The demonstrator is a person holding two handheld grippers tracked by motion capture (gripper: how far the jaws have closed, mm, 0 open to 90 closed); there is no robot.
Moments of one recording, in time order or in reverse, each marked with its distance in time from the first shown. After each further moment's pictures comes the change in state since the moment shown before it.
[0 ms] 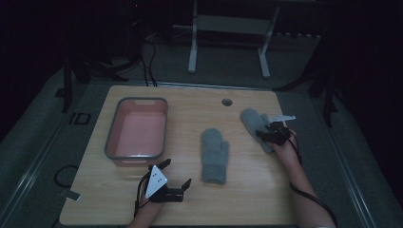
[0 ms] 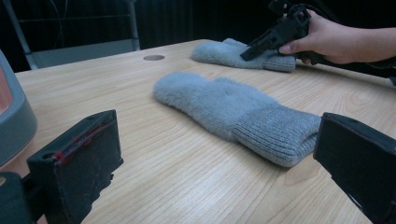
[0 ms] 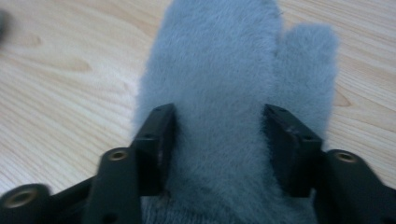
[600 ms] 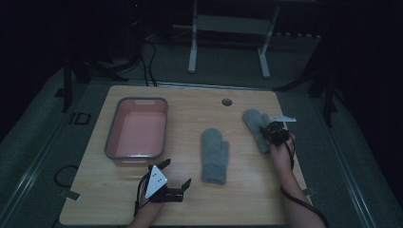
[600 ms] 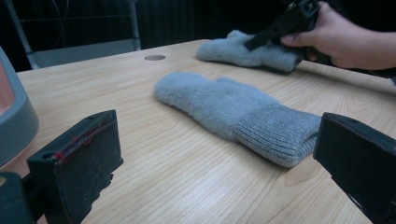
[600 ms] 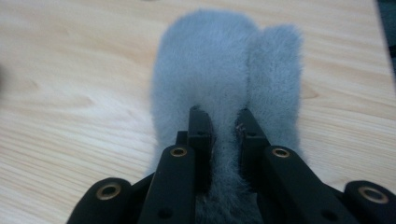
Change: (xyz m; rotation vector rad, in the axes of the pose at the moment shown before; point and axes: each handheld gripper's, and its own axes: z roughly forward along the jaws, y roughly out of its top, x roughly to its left) left arm 0.000 0.000 0.000 -0.001 0.004 0.000; right arm 0.026 0.009 -0.019 -0.054 -0.158 0.157
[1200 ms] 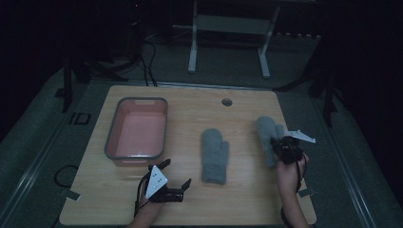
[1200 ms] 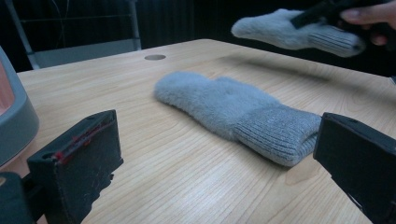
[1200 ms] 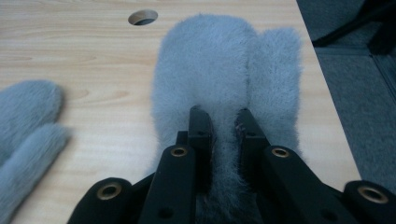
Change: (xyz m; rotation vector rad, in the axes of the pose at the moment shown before) left arm 0.000 0.000 0.000 0.002 0.001 0.001; right arm 0.030 -0.029 -0.094 -0.075 -0.112 0.203
